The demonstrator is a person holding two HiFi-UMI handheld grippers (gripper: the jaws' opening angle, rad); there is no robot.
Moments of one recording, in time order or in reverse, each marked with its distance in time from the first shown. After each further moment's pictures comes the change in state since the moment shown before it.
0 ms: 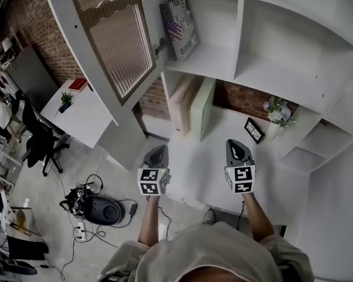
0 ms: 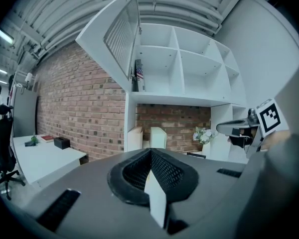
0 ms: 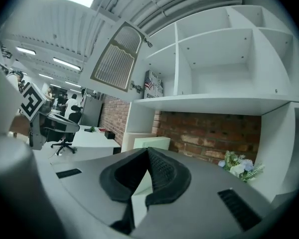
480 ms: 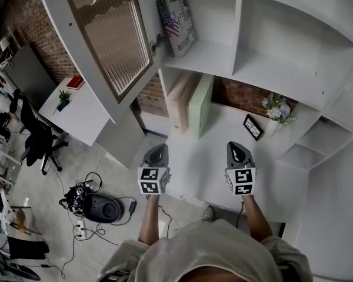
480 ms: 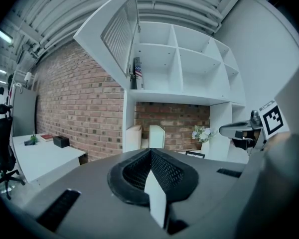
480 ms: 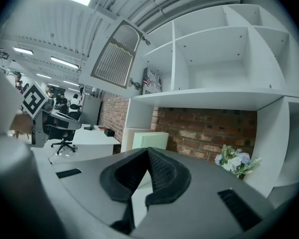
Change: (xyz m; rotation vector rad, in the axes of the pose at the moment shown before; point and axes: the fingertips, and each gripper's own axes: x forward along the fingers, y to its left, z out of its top) left arm 0.003 -0.008 -0.005 -0.002 0.008 -0.009; right arm -0.014 -0.002 -0.020 0.018 0.030 -0.015
